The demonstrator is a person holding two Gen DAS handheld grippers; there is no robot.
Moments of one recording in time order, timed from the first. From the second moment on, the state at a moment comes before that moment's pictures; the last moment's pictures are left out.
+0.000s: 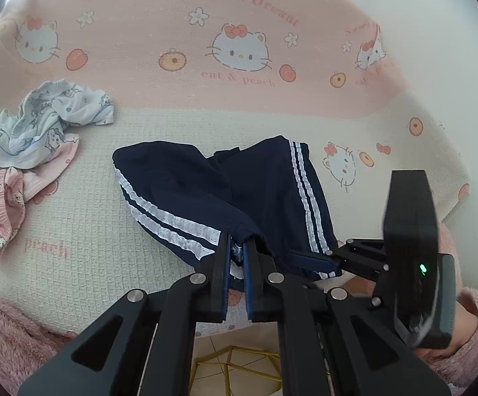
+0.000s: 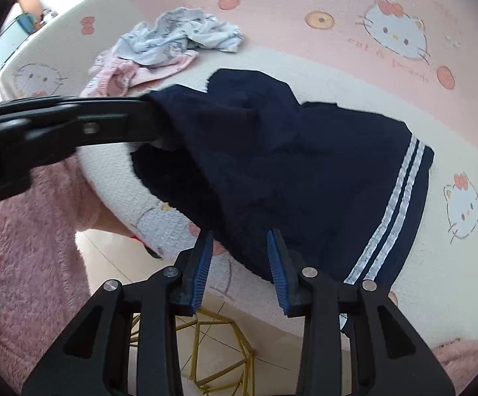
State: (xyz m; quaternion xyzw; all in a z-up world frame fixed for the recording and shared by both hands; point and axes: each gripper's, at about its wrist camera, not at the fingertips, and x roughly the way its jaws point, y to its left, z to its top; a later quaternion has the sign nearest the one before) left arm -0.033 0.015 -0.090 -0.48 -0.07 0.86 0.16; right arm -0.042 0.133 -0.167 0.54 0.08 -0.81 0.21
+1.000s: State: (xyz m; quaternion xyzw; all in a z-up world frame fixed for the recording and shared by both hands) left arm -0.037 0.020 -0.175 -0.57 -0.03 0.82 0.09; right arm -0.029 0.198 -0.171 0.56 0.05 -0.82 0.14
